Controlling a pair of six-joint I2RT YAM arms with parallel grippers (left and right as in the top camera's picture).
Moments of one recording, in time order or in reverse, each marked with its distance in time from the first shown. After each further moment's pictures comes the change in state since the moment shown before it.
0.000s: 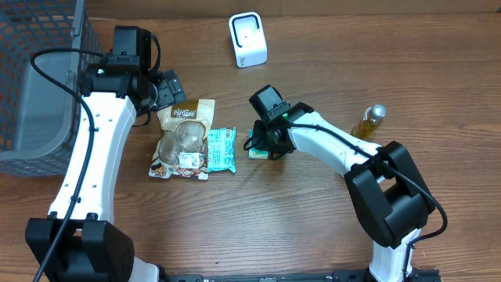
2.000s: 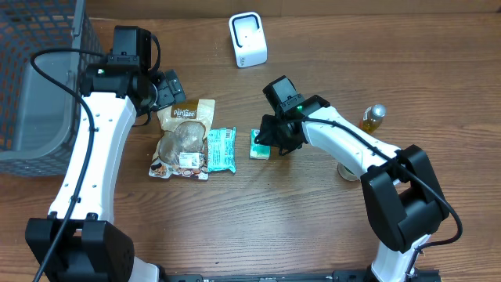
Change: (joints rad) left arm 0.000 0.000 0.000 0.000 0.000 0.000; right arm -0.066 -0.059 0.000 -0.048 -0.102 -0.081
